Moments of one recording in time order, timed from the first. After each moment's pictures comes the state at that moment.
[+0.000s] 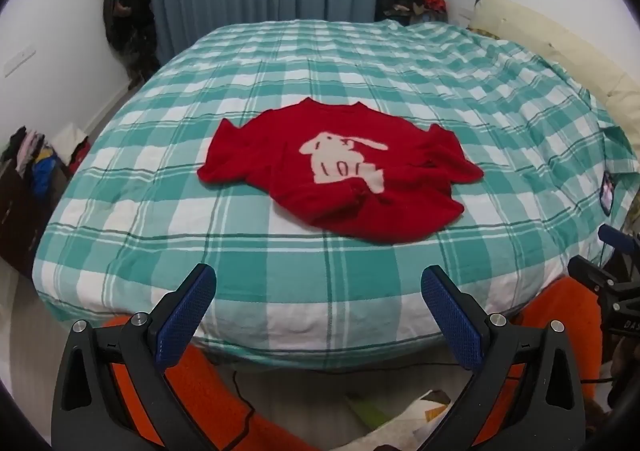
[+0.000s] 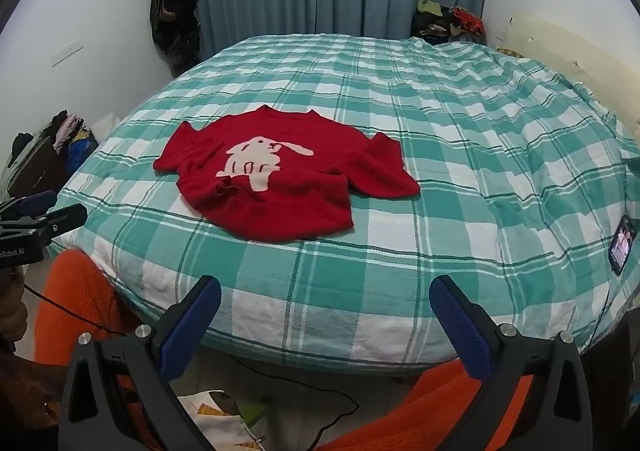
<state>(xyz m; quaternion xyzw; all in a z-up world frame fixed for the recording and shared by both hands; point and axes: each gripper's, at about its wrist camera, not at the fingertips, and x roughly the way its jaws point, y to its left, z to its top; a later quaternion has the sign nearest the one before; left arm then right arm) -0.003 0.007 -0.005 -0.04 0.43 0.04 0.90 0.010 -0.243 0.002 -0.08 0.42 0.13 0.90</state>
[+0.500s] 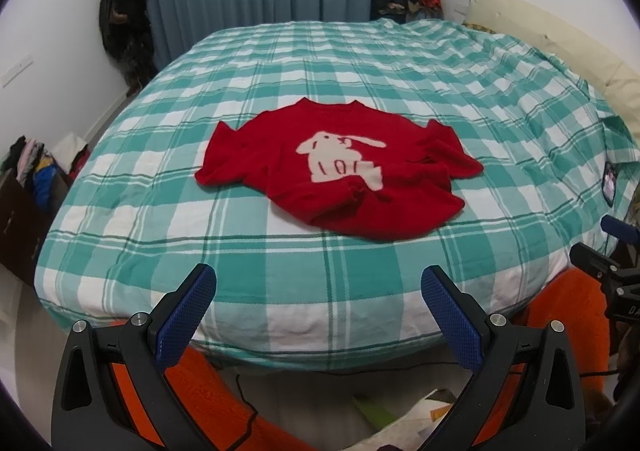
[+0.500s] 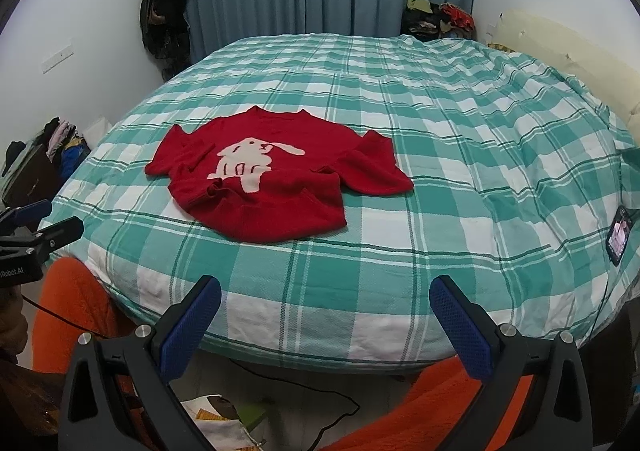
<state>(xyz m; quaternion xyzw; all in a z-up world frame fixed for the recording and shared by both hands) -0.001 0.000 -0.016 -0.02 0.42 0.04 0.90 0.012 -0.246 -0.002 -0.06 0.42 0.12 0.90</state>
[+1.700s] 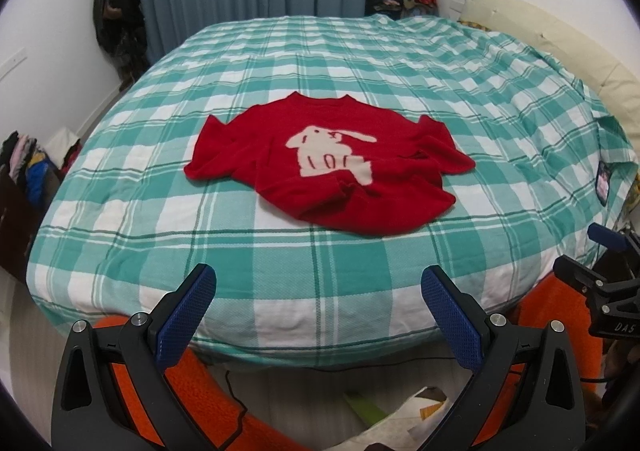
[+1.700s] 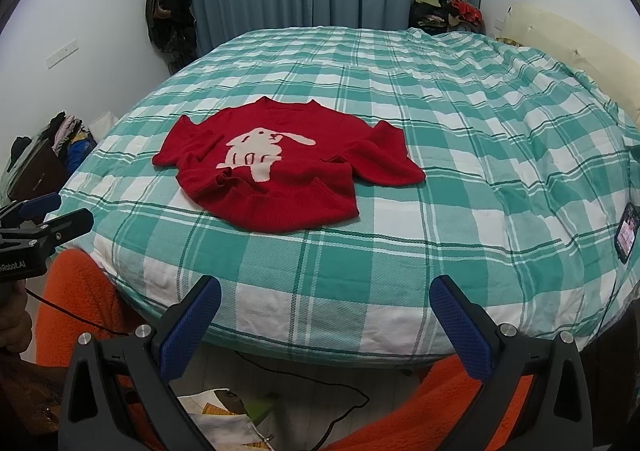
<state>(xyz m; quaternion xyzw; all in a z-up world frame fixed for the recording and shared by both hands) 0.000 -0.004 -0.020 -0.03 0.43 0.03 0.90 0.010 -0.239 -0.011 -0.06 0.43 0.13 0.89</state>
